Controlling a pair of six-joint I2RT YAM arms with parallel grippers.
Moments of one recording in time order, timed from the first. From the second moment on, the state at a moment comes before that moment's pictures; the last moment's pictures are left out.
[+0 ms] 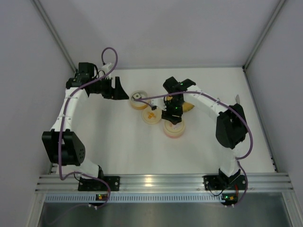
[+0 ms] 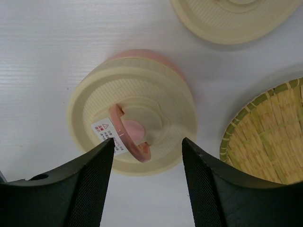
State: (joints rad) left arm -0.01 1.58 1.52 -0.86 0.81 0.08; right arm 0.63 1.93 1.67 -1.14 -0.26 -0.90
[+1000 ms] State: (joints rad) left arm -0.01 1.56 1.52 -0.86 0.81 0.10; right arm 0.63 1.92 1.60 -1.11 -0.22 -0.82
